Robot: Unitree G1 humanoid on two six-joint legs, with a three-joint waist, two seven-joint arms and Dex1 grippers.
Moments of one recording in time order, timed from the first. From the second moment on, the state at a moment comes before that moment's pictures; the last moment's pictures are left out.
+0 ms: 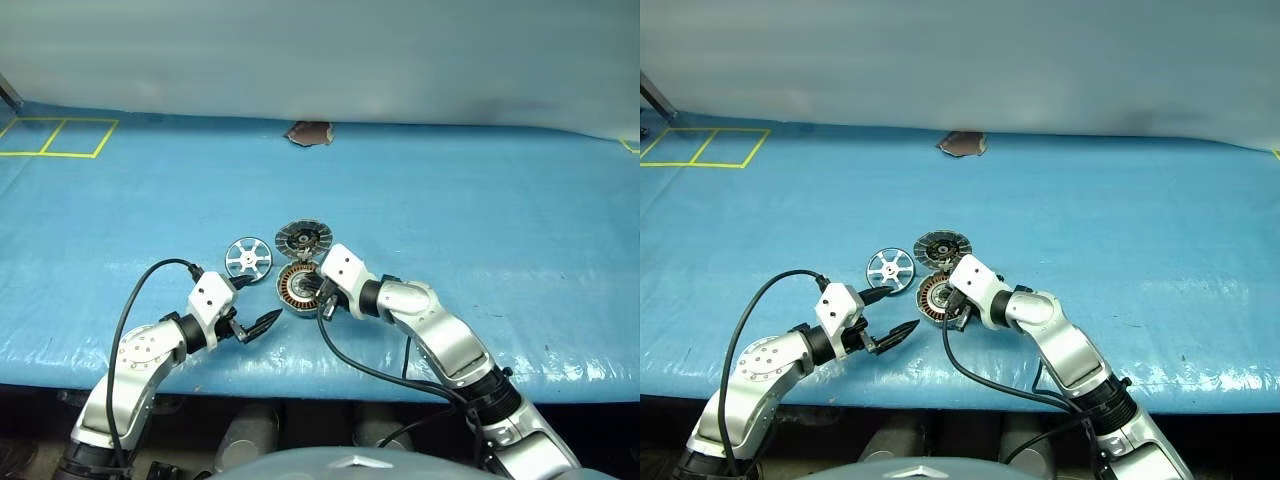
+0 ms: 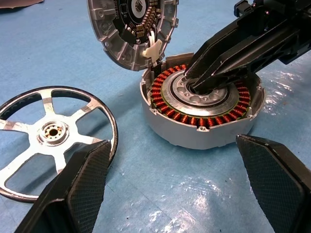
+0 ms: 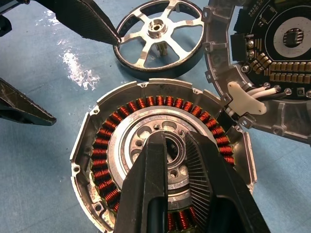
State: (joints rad) left arm 0.14 0.52 -0.07 -0.35 -0.25 0.32 -0.70; right arm -0.28 -0.35 0.43 -0.26 0.05 0.61 0.61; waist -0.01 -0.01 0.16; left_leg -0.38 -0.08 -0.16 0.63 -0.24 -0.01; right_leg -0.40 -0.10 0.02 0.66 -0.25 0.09
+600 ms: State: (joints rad) left arm 0.11 0.47 -0.01 -0.35 -0.33 0.38 -0.65; right arm -0.25 -0.37 0.37 -0.37 0.11 0.64 0.62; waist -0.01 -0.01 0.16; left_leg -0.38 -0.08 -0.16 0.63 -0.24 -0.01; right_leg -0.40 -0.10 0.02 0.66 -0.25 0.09
